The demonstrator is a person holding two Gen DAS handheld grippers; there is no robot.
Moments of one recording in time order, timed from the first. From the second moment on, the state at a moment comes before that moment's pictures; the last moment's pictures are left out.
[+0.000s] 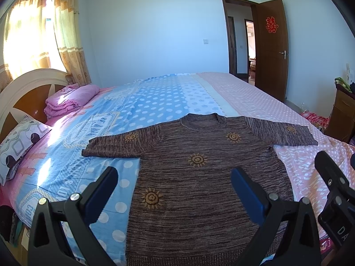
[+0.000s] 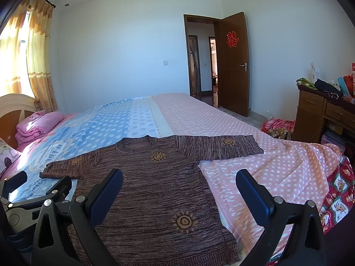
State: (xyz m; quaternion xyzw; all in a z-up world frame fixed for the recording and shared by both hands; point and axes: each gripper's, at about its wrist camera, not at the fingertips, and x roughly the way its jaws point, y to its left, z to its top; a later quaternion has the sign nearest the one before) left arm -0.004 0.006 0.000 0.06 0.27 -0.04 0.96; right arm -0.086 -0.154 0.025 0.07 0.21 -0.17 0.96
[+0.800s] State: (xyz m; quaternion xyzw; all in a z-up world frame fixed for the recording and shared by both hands) left arm -0.003 0.008 -0.001 0.06 0.28 -0.04 0.96; right arm -0.087 -0.154 0.023 0.08 0.21 -0.17 0.96
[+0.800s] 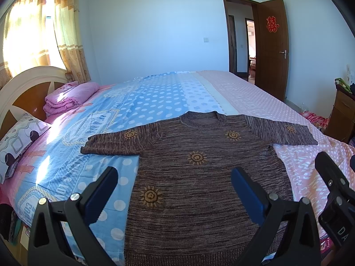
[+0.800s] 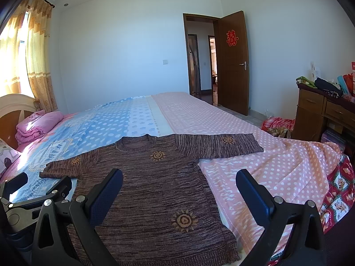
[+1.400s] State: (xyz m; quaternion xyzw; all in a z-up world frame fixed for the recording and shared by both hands) left arm -0.003 0.009 -0.002 0.06 0.28 -0.04 0.96; right arm -0.087 -0.155 0.021 0.08 0.21 -0.17 0.96
